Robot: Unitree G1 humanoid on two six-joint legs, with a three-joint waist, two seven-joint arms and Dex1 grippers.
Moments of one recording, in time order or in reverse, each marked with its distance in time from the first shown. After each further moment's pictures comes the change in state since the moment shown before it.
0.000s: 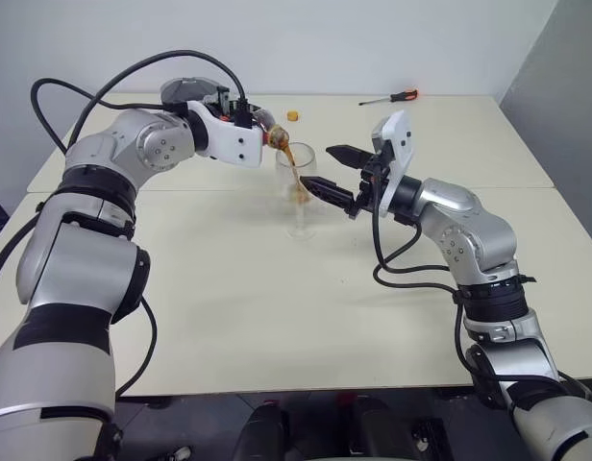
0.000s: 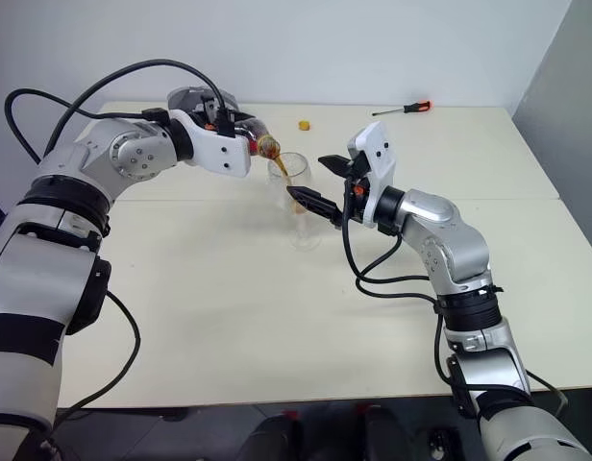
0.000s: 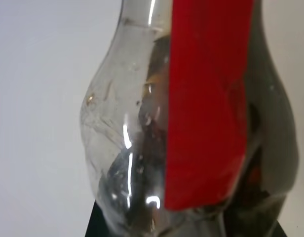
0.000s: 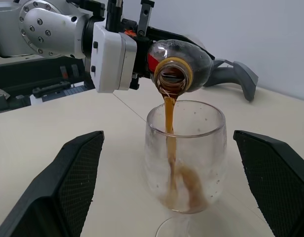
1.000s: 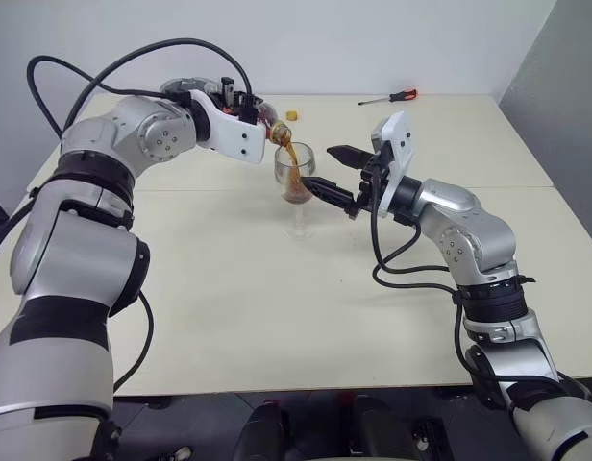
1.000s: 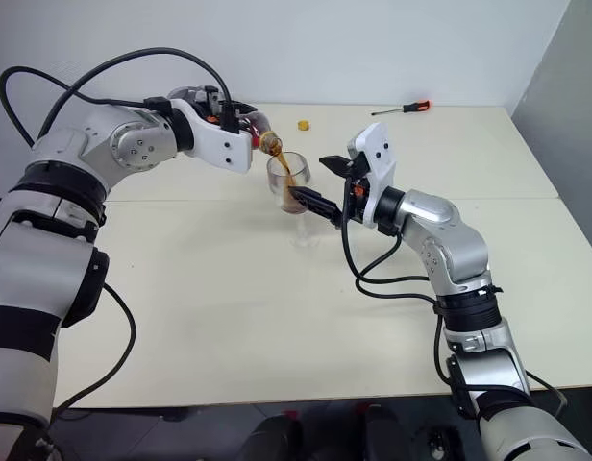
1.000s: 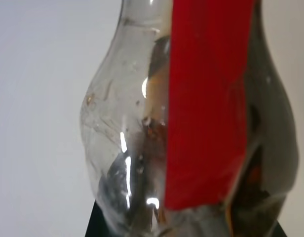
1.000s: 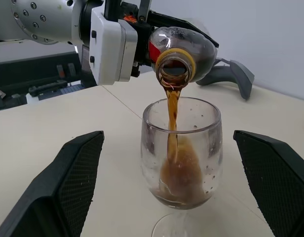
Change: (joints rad) left arm -0.064 0.000 -0.061 0.016 0.054 0.002 0.044; right arm 0.002 0.005 0.000 0.001 -0.019 -0.003 -0.003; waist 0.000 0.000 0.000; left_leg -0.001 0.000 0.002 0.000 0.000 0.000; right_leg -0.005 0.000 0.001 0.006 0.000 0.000
